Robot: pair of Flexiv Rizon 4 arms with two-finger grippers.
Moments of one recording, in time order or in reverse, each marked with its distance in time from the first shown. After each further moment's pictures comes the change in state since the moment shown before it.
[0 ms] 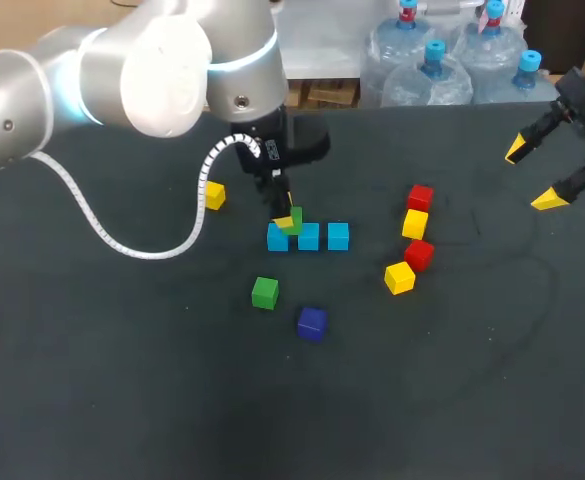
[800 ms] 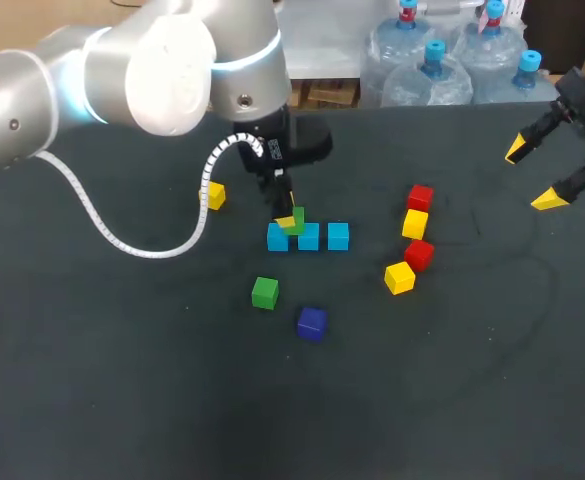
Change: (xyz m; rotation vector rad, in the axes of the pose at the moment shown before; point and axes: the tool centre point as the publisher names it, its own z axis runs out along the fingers) left arm -0.003 0.002 0.002 0.005 0.003 0.004; right arm 0.000 0.000 0.000 0.000 0.000 0.000
